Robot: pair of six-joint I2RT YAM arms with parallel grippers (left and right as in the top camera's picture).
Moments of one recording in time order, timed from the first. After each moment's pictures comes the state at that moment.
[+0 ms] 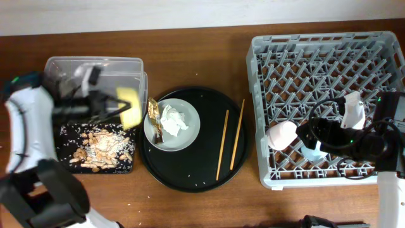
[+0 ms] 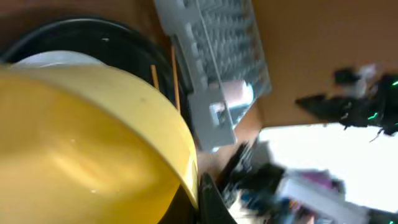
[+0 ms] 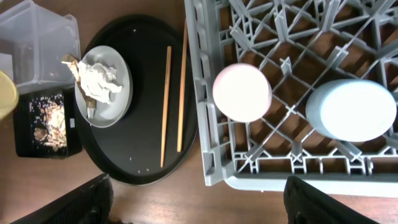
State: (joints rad) left arm 0.30 1.82 1.62 -1.57 1.10 0.62; right arm -0.32 1.10 1.30 -1.38 -0.50 0.02
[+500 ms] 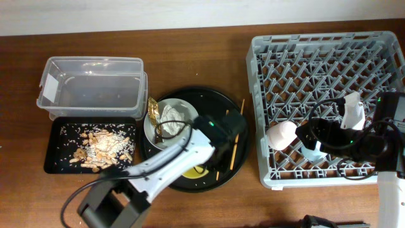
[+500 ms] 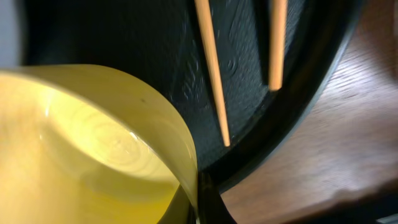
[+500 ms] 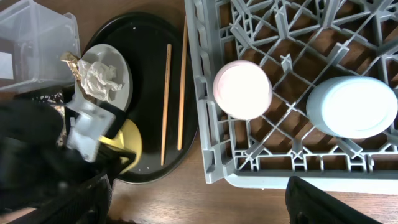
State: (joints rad) left arm -0.86 1.81 1.32 -1.07 0.04 -0.43; right arm -0.32 1.10 1.30 -1.39 -0.50 0.02
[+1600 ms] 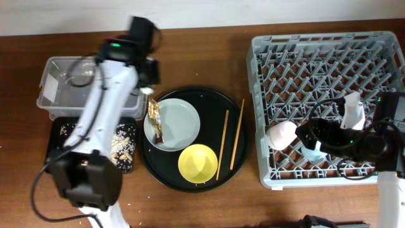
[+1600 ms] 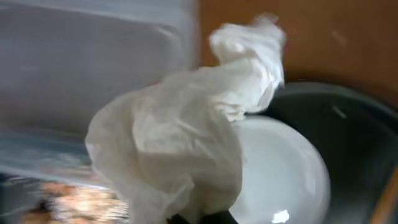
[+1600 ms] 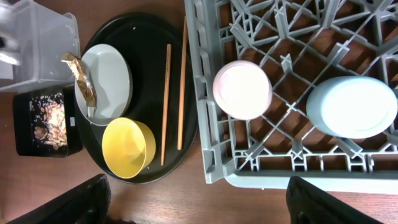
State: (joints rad) left arm -0.22 1.96 1.92 -1.20 -0.19 -0.30; right arm -0.32 1.10 1.30 -1.39 -0.50 0.02
